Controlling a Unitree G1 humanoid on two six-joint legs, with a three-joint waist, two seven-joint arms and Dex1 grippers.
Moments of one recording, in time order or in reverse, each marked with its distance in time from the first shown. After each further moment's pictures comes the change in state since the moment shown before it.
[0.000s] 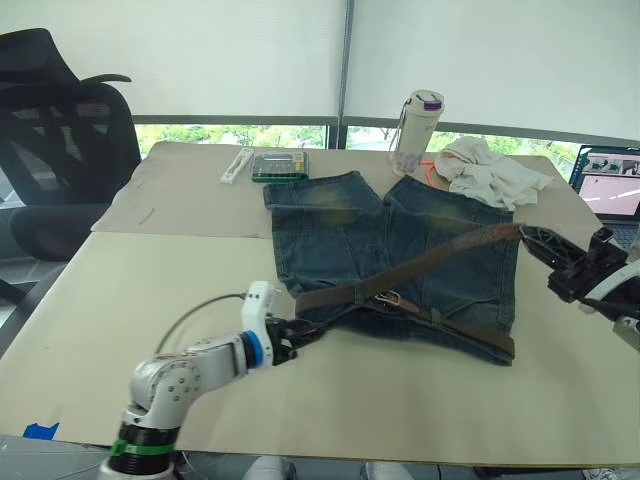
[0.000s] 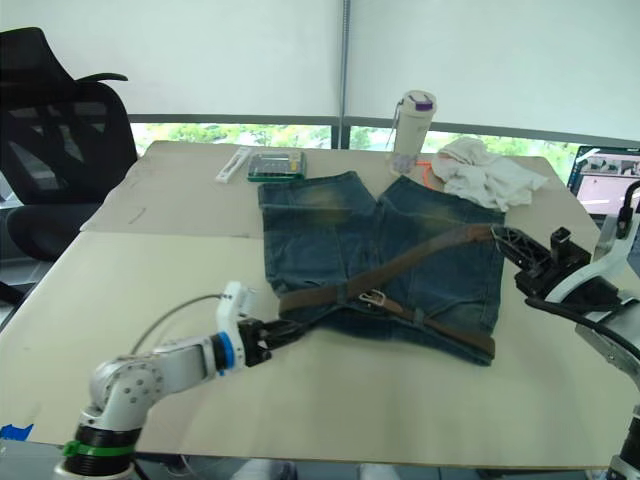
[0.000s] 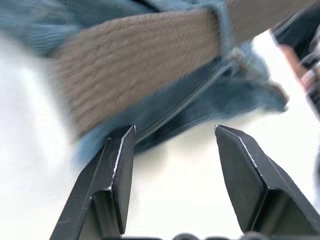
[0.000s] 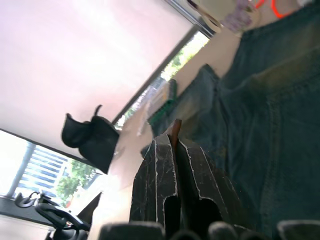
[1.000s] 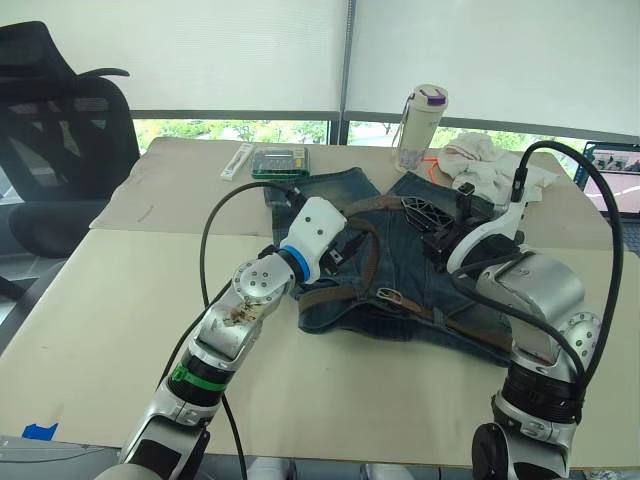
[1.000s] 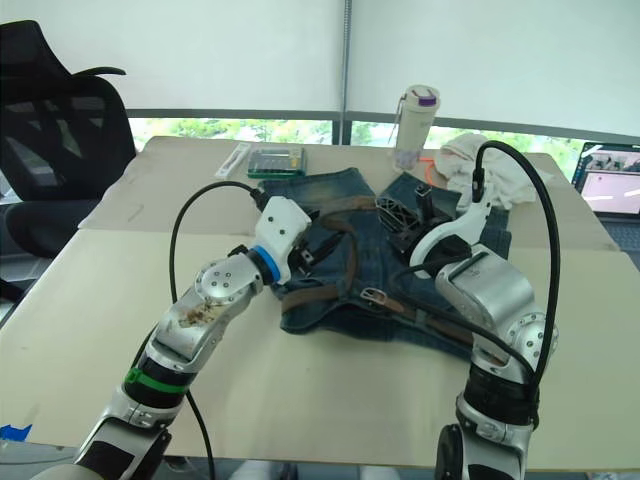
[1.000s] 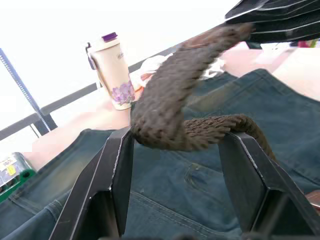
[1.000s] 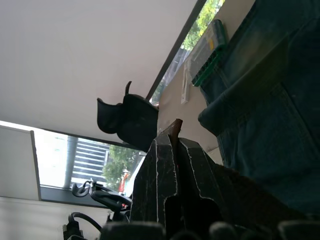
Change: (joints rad) left arm -0.383 -0.196 -0.316 0.201 0.805 -0.610 -0.009; right arm -0.274 0.510 0.356 -0.246 0.002 -0.226 -0.596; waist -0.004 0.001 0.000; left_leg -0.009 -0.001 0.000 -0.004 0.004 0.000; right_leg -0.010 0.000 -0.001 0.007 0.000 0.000
